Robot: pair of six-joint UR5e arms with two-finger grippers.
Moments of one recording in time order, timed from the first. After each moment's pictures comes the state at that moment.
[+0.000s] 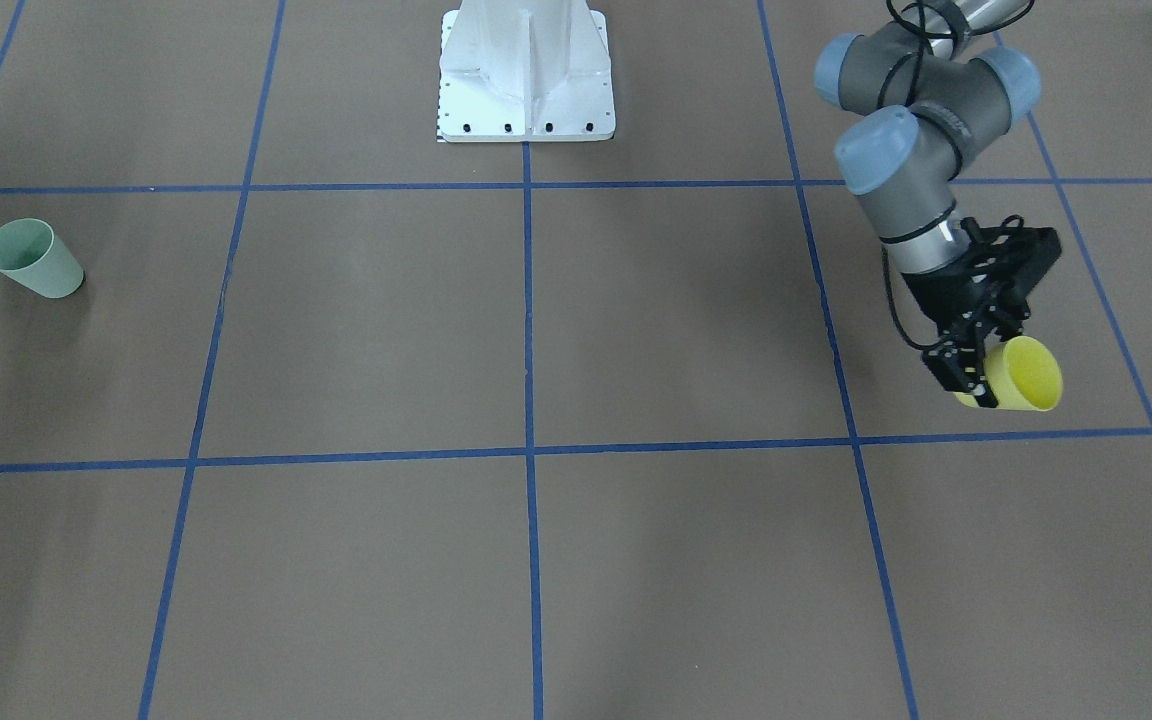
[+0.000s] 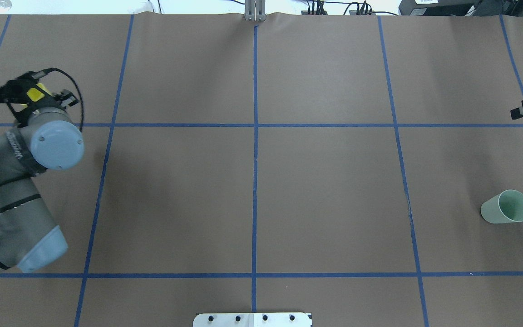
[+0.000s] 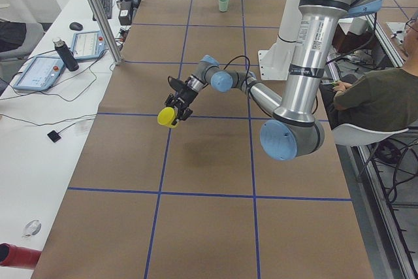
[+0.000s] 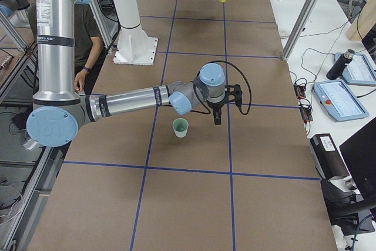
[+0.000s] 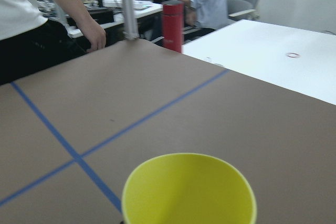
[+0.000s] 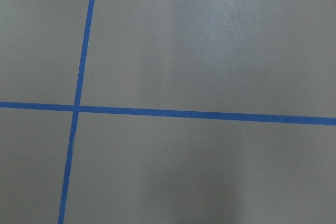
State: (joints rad) left arm -0.62 -1.85 -1.80 -1.55 -1.04 -1.78; right arm 1.29 -1.59 1.78 -1.15 2.37 0.57
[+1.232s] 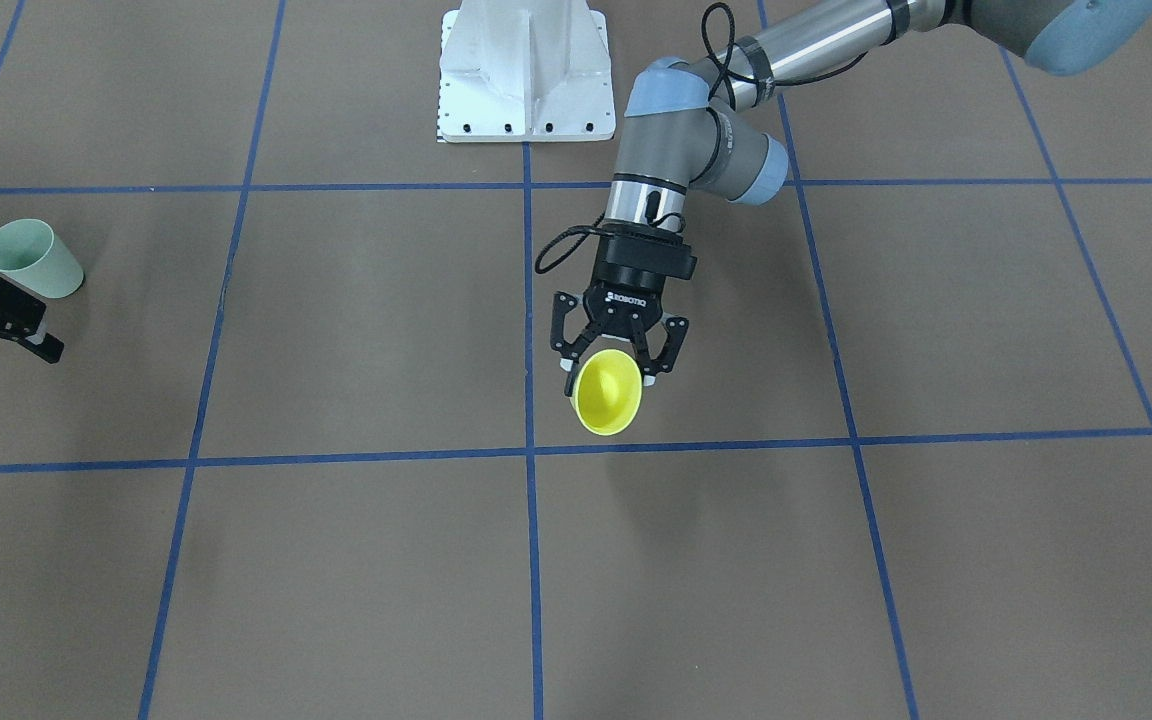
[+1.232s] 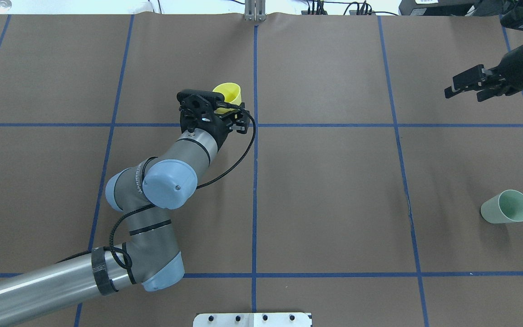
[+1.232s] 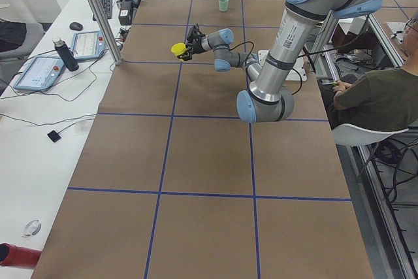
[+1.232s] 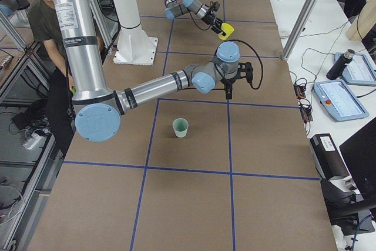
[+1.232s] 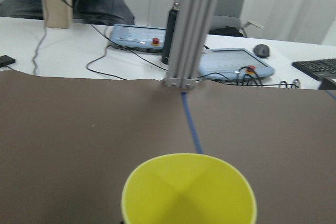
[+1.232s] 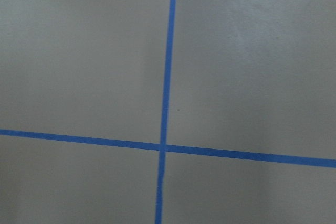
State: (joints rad) left arm -0.41 -2.24 -1.45 -2.42 -1.02 -0.97; right arm 1.15 -1.36 1.74 -1.18 2.38 0.80
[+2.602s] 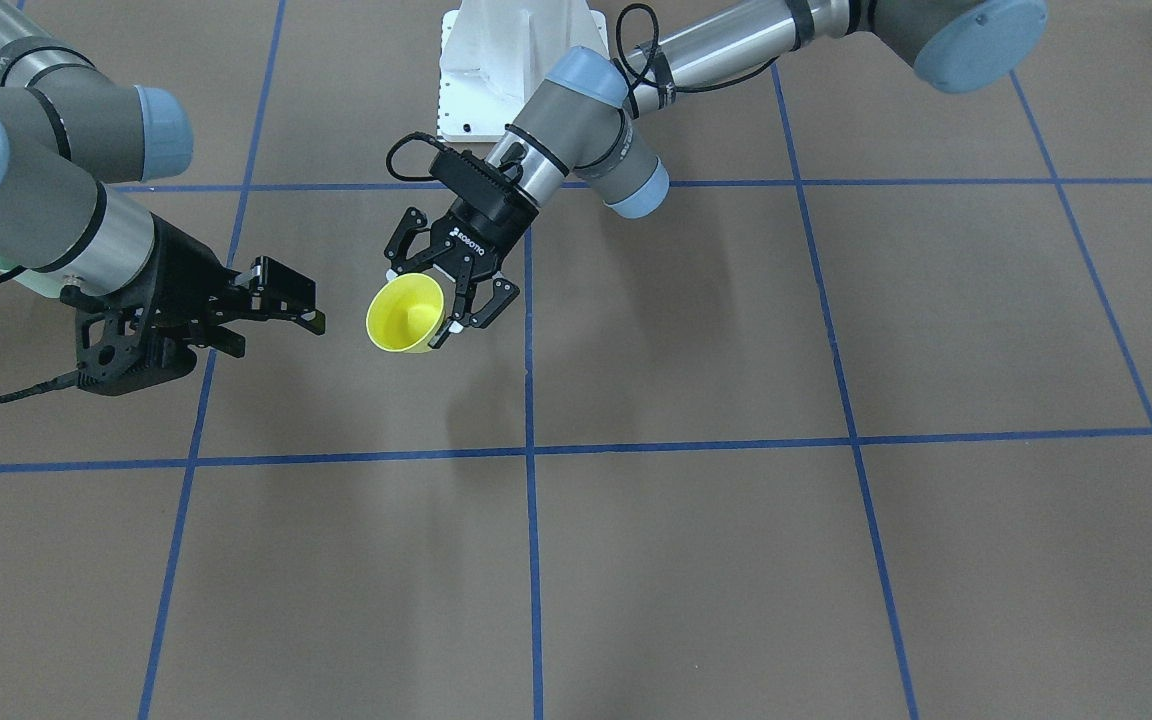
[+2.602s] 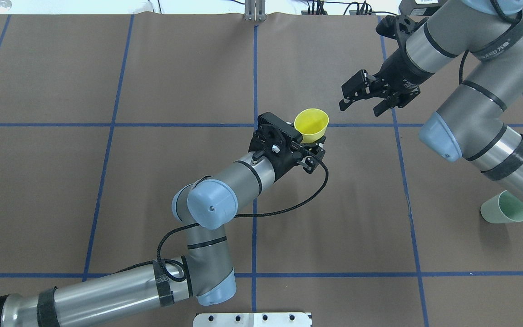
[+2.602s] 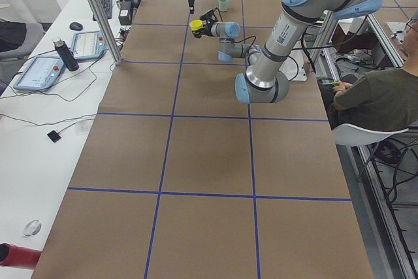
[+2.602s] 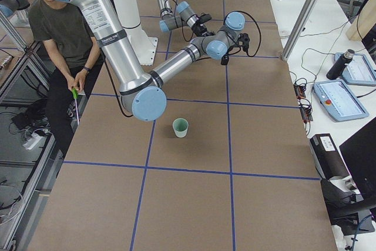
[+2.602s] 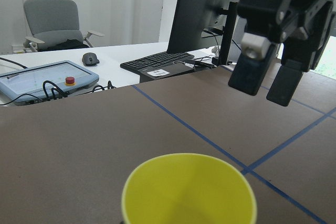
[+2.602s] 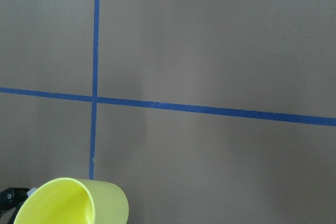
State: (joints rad) left arm -0.34 -2.43 -1.22 -2.82 -1.18 -0.60; right arm 0.94 -1.09 1.68 -1.30 2.46 0.95
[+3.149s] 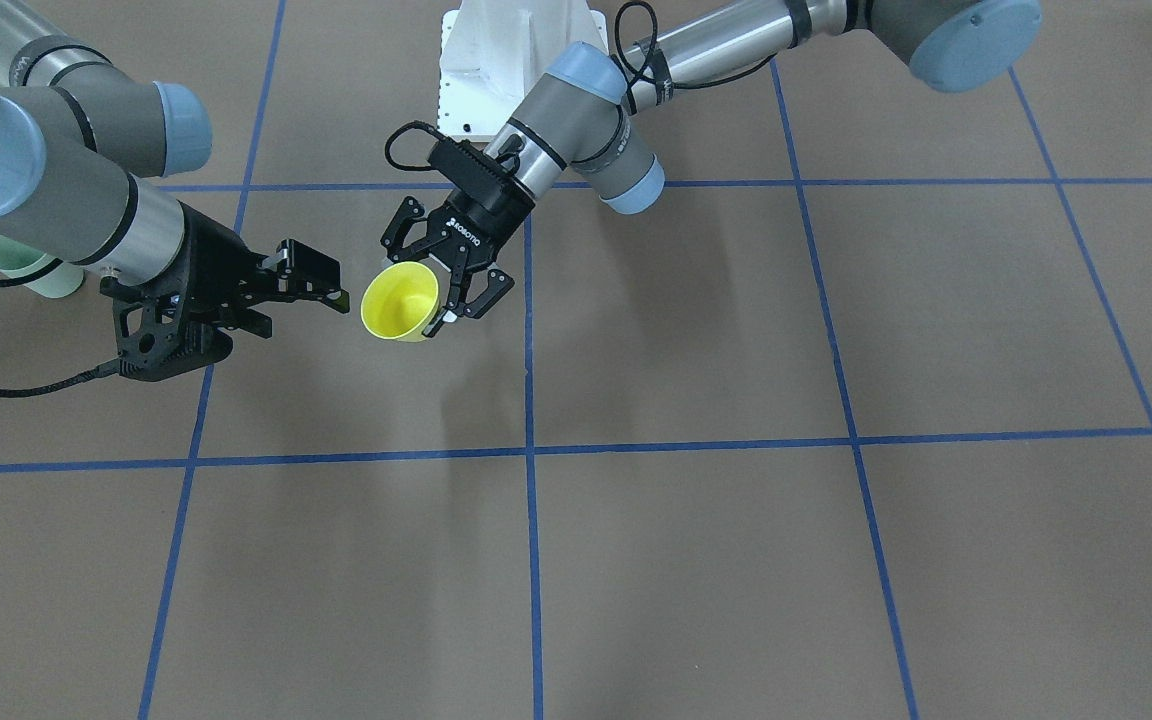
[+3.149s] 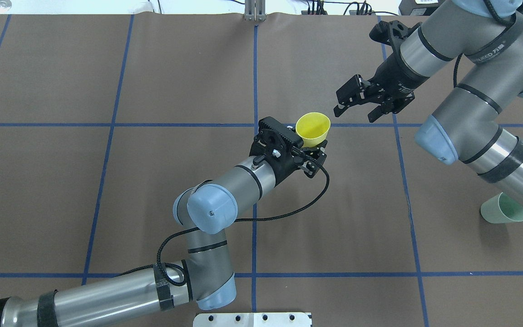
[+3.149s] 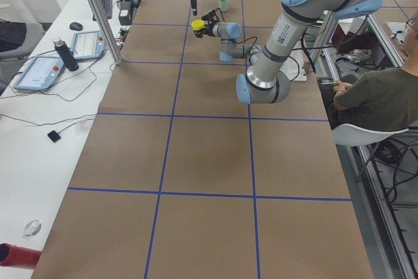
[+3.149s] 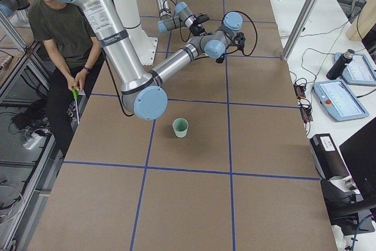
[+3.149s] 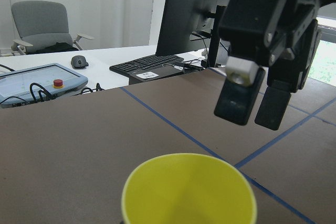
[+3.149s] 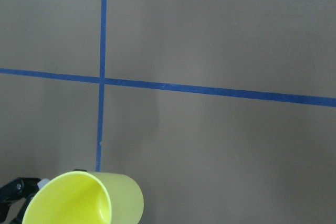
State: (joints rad) left arm -0.32 -2.43 -1.22 -2.83 -1.18 -0.60; right arm 0.93 -1.08 1.68 -1.30 2.49 0.97
